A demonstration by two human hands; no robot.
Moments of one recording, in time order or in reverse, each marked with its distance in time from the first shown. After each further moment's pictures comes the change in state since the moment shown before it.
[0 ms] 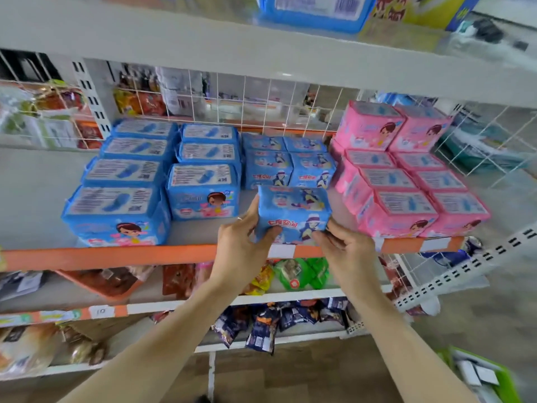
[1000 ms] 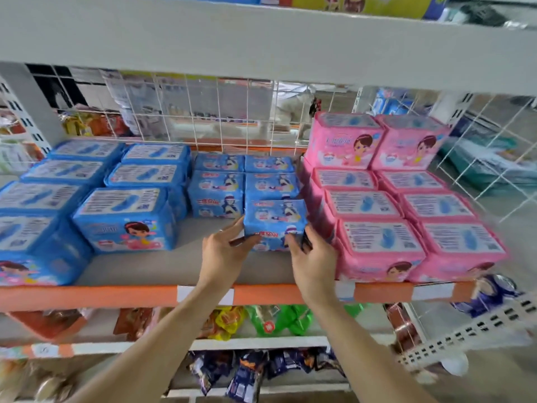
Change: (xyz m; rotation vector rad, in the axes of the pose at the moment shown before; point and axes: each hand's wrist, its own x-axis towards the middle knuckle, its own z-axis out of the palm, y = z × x) left_hand 0.085 -0.060 0.134 0.122 0.174 -0.079; right_hand 0.109 0.133 -0.005 -0.012 0.183 -0.063
